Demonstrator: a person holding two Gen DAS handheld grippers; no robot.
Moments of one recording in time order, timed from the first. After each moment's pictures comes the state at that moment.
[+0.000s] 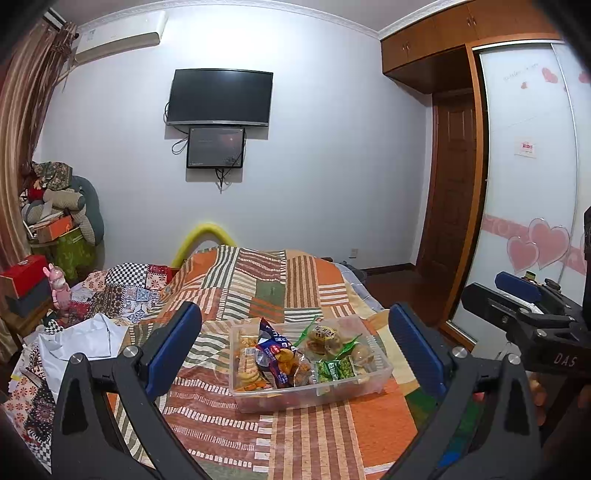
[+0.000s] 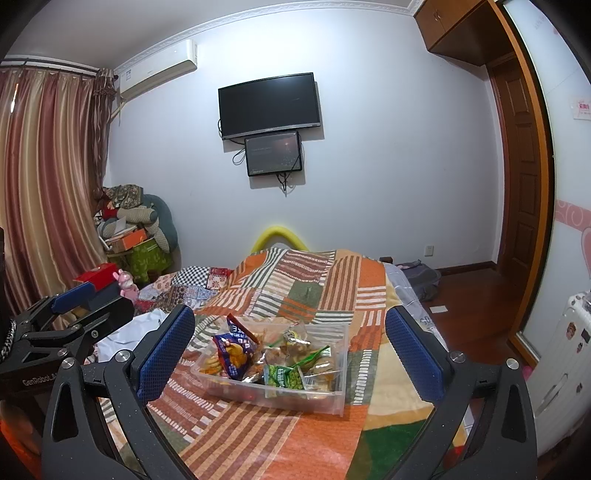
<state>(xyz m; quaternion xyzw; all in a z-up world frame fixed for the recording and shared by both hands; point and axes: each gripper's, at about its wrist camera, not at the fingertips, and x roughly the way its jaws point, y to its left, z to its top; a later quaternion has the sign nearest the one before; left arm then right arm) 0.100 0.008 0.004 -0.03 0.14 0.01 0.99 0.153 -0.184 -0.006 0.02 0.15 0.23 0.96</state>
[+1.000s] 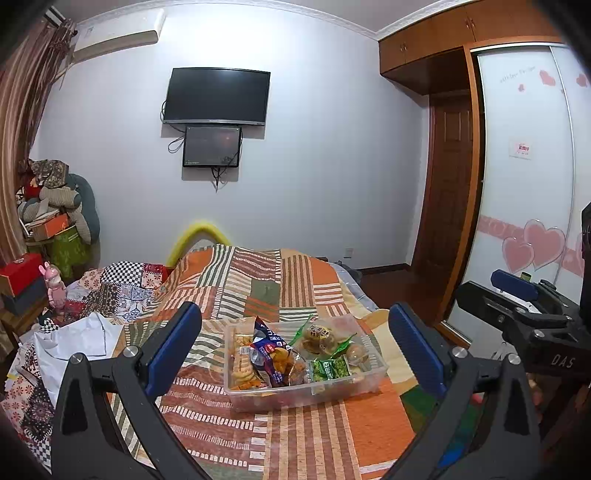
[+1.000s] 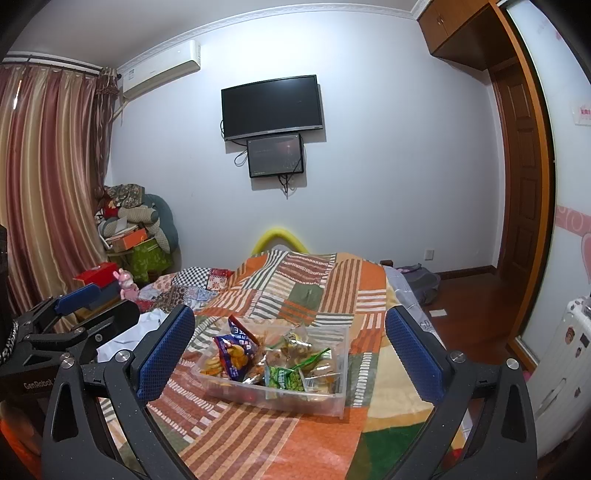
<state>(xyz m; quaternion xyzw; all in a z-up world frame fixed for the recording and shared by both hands) 0.098 0.008 0.004 -0.04 0.14 0.00 0.99 0.155 -0.185 -0.006 0.02 0.15 0.23 0.96</state>
